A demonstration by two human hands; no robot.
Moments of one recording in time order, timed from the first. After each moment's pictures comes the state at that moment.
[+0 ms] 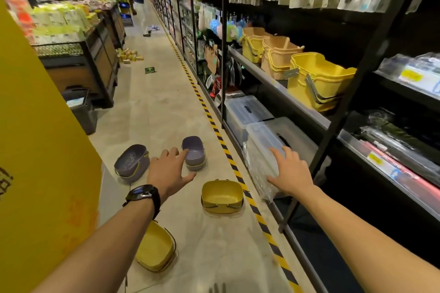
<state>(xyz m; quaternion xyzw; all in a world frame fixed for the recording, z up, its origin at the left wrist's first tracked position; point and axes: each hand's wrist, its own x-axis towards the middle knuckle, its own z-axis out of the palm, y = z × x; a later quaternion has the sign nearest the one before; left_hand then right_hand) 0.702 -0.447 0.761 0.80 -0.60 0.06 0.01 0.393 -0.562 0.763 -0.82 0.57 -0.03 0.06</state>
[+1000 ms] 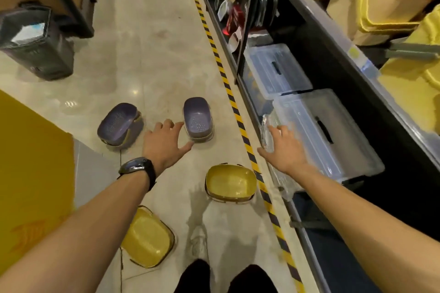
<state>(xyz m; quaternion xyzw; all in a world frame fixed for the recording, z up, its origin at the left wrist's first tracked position) 0.908 -0.755 0.638 0.82 -0.56 -0.08 -0.04 0.616 -0.879 0.642 -0.82 0.55 0.05 0.15</state>
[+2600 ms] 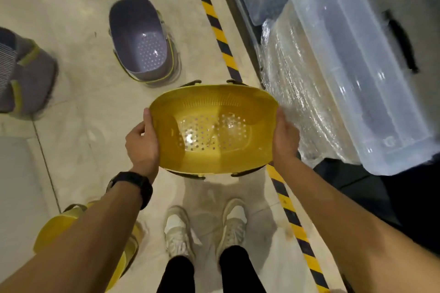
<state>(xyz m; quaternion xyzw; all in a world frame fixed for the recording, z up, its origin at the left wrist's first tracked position) 0.839 -0.903 0.229 0.87 -0.07 -0.31 0.38 0.598 -0.996 0.237 -0.33 0.79 -0.22 0.46</state>
